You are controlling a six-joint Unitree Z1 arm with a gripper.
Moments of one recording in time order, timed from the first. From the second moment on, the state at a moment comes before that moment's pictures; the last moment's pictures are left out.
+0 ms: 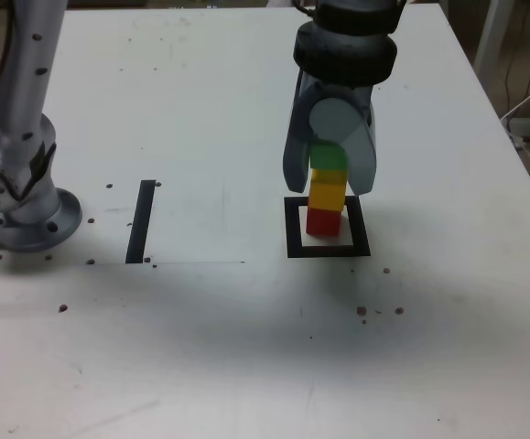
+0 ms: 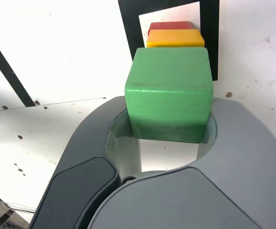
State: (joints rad) arm -0.12 2.04 -1.79 1.46 -0.04 0.02
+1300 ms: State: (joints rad) arm -0.12 2.04 -1.70 1.39 -0.06 0.04
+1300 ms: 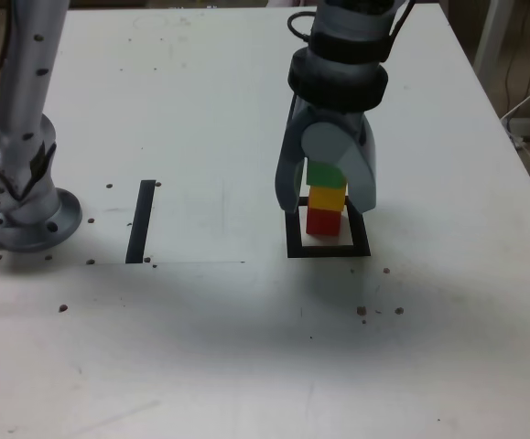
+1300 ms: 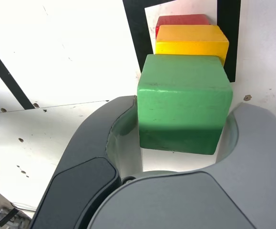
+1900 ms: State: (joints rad) arm -0.12 1.69 -1.50 1.42 0.08 -0.06
